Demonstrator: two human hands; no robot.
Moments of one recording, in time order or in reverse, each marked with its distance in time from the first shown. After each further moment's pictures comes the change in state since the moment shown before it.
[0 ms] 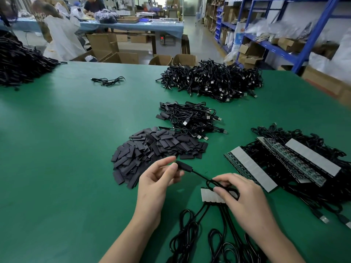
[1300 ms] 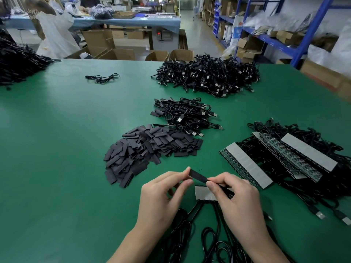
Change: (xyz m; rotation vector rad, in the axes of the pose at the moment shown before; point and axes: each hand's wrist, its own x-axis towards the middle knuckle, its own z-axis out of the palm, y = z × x) left_hand -0.017 -0.013 0.011 0.777 -0.118 0.660; right_hand -0.011 -0.007 0.012 0.120 0.176 0.041
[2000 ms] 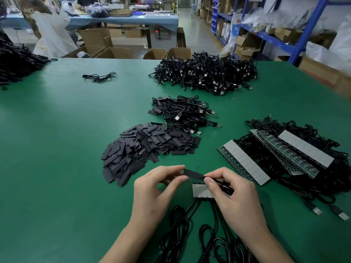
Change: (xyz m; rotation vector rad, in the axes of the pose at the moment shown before) left_hand 0.006 -0.002 -0.007 -0.064 0.012 -0.077; right_hand 0.003 -0.006 -0.008 0.138 -0.078 -0.016
